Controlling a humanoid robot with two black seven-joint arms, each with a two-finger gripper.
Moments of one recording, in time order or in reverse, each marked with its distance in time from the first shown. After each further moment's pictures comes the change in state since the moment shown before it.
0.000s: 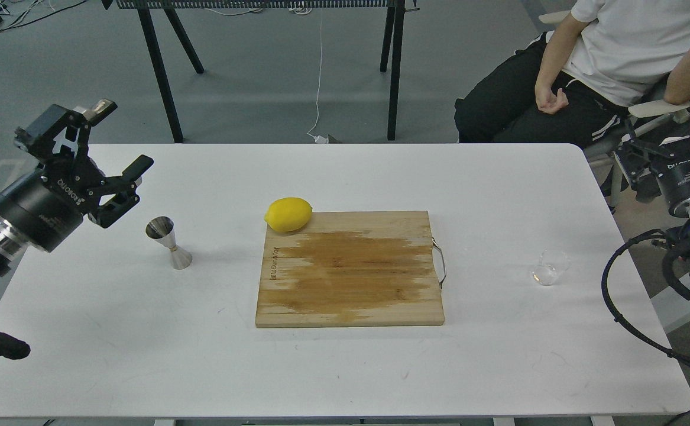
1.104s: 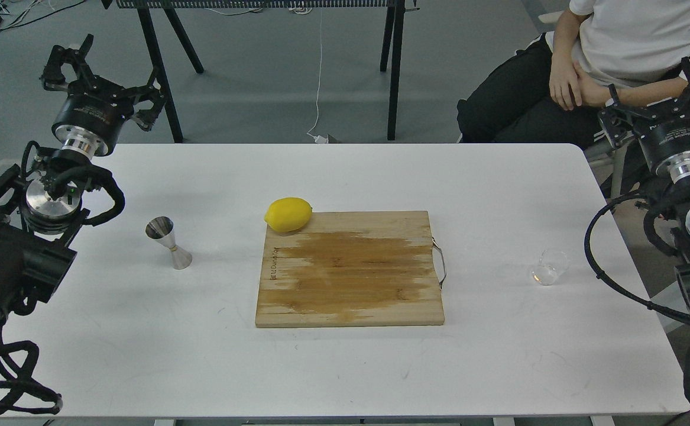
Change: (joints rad) left arm -0.672 -0.580 0.065 1.002 -0.836 -0.242 0.177; right arm 0.224 0.046 -0.076 -0.186 -0.014 0.000 -0.002
